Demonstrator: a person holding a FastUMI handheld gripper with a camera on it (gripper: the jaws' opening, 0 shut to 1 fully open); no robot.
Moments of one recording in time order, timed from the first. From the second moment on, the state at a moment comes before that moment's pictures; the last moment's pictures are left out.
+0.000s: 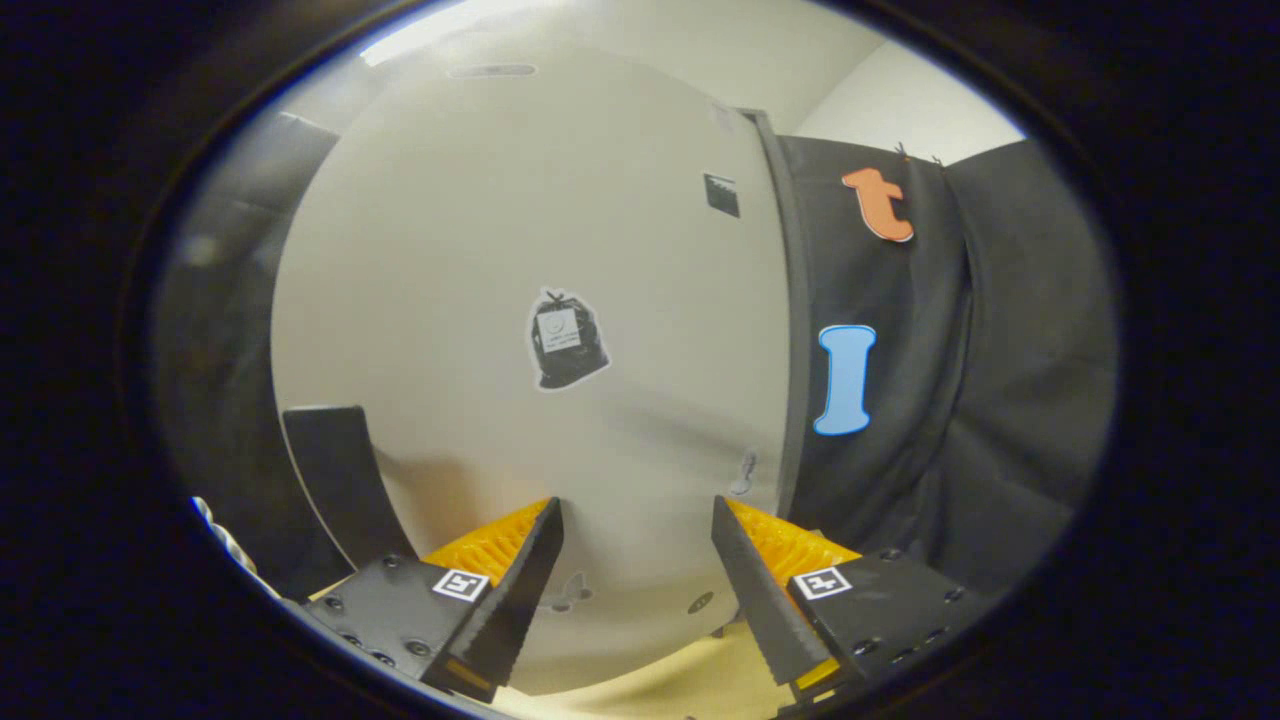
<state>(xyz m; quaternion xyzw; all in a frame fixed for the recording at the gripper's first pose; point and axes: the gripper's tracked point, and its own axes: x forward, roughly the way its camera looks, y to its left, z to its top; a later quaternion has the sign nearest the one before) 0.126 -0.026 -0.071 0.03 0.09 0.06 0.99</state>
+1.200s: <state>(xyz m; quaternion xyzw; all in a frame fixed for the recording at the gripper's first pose) 0.229 0.056 -0.080 0.05 0.10 0.05 0.99</state>
